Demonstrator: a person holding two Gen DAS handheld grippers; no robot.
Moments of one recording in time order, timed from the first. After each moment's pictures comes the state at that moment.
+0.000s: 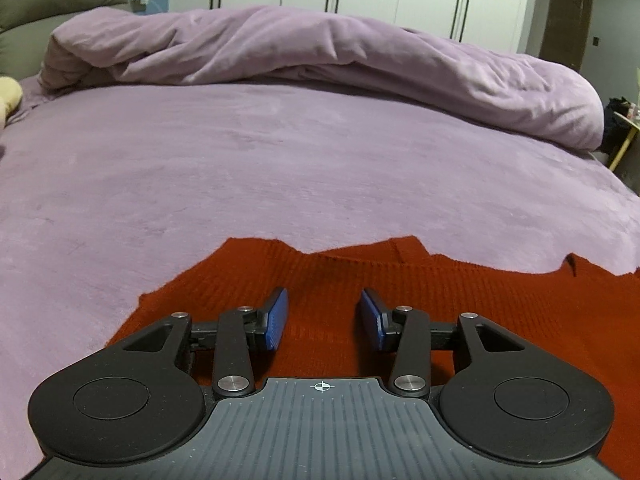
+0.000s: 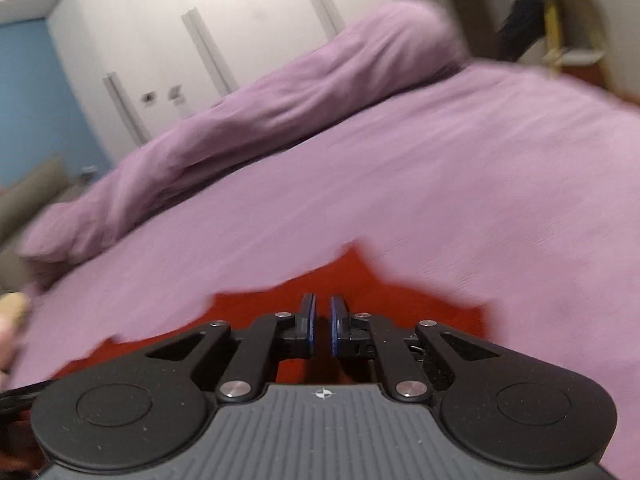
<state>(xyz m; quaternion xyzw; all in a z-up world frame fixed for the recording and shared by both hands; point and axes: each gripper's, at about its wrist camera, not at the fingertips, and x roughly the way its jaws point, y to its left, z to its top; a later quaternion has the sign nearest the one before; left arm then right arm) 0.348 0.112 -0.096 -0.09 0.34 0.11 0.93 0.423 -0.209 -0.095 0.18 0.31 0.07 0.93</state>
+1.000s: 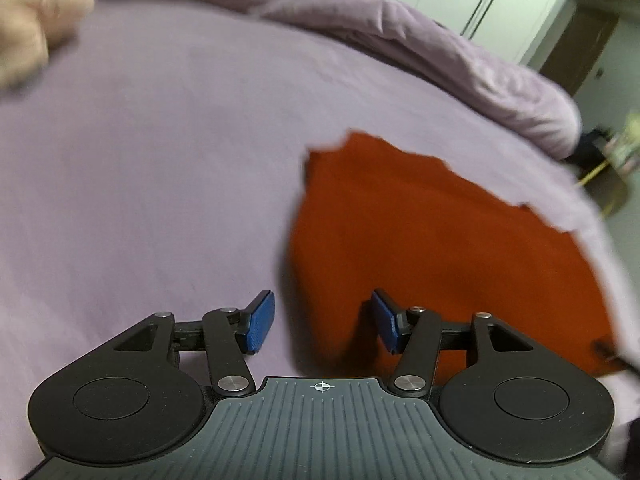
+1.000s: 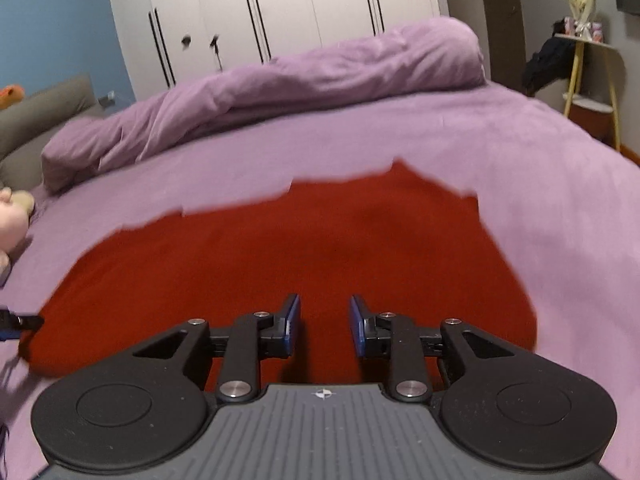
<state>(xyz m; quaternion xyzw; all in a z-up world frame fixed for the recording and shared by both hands) 0.172 0.195 -0.071 -0.24 0.40 0.05 0.88 0.267 -0.151 -0.060 0.08 0.35 0.10 0.93</state>
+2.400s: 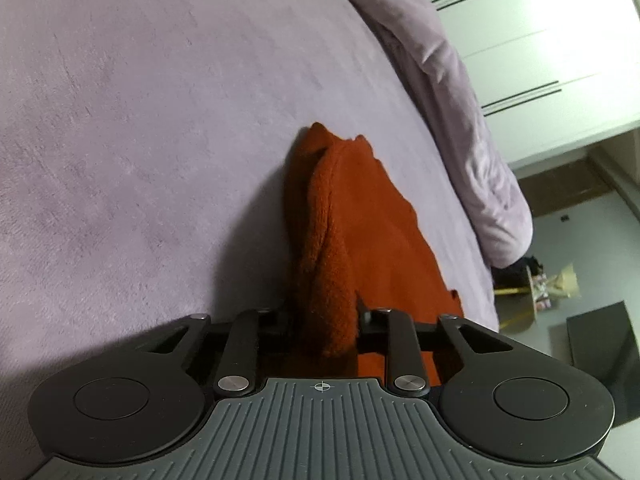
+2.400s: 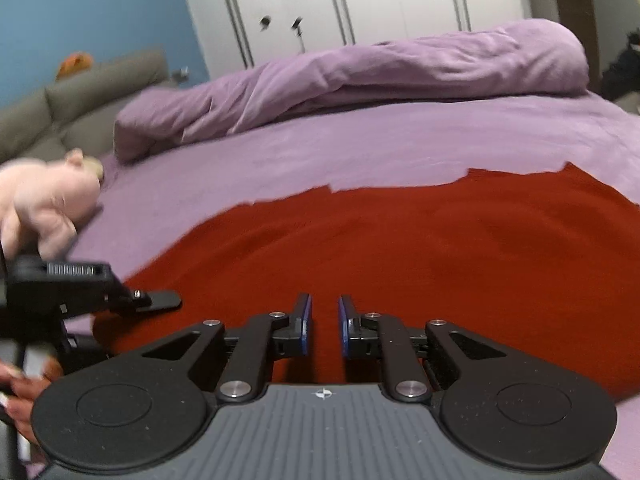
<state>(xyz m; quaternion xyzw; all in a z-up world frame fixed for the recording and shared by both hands) 0.198 0.222 -0.123 -0.51 0.34 0.03 0.79 0.274 -0.008 -0.059 0.05 0.34 0.21 0.92</state>
